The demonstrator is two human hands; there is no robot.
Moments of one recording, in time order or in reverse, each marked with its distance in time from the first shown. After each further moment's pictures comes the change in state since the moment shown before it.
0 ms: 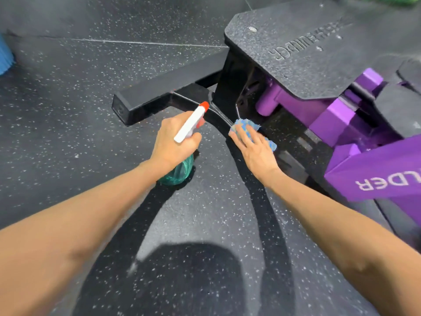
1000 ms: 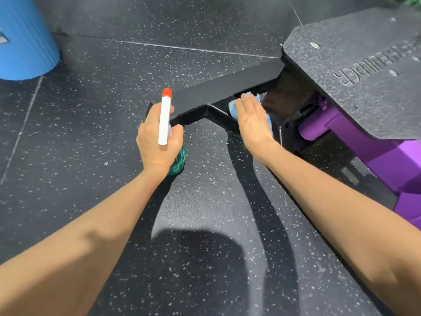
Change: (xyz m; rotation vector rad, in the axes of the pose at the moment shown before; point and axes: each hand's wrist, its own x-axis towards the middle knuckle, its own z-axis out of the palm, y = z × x) left_hand 0.030 -0.071 -0.050 0.137 0.552 -0.158; right_hand 0.154 -0.013 -0.068 0.457 0.040 0.136
